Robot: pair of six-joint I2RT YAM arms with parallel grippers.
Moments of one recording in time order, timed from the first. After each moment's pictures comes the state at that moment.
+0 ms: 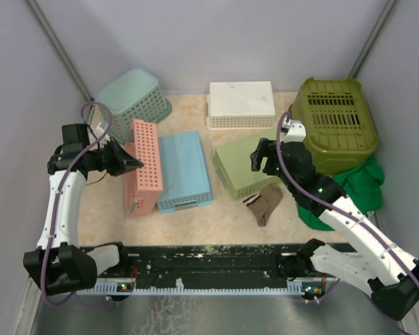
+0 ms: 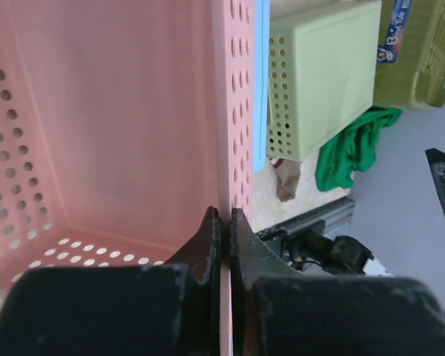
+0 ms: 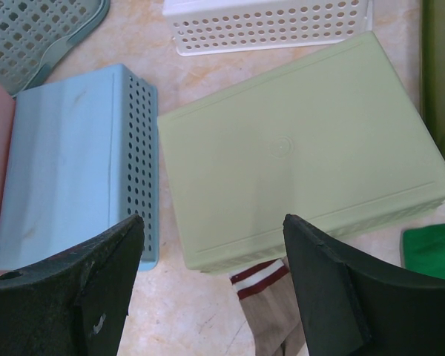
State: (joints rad) left arm 0.14 1.15 1.14 -0.87 0.64 -0.42; right arm 0.63 0.90 0.92 -0.44 0.35 0.45
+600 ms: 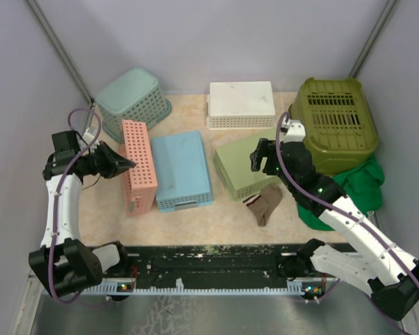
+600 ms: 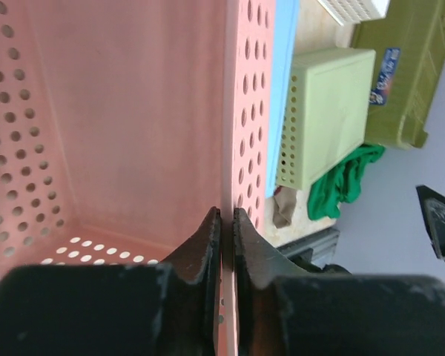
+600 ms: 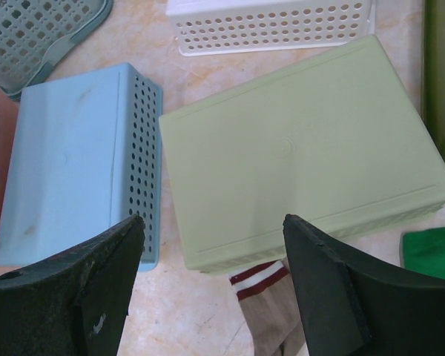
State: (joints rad) left arm 0.29 1.15 1.01 -0.76 0.73 -0.44; right arm 0.63 0.90 0.92 -0.44 0.34 0.44
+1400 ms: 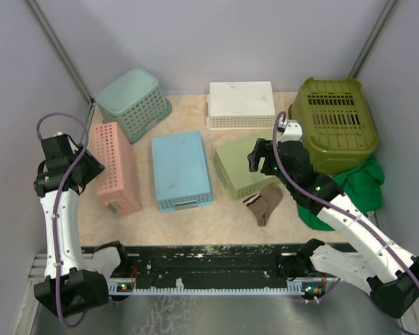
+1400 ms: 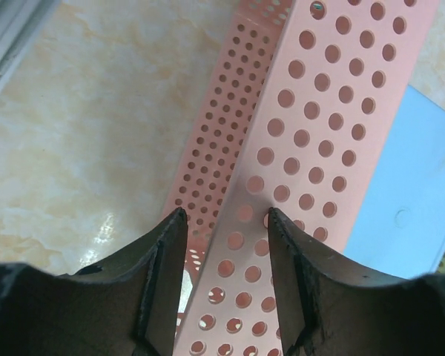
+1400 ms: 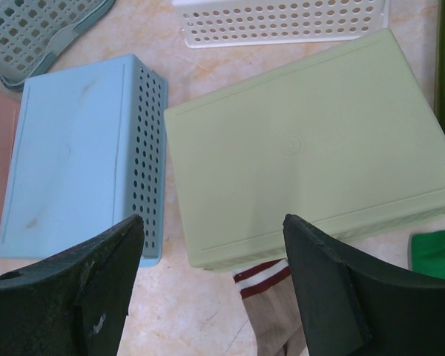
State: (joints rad) left arm 0.30 0.99 1.07 -0.86 0.02 -0.43; right arm 0.63 0.92 0.92 -0.43 0.31 0.44
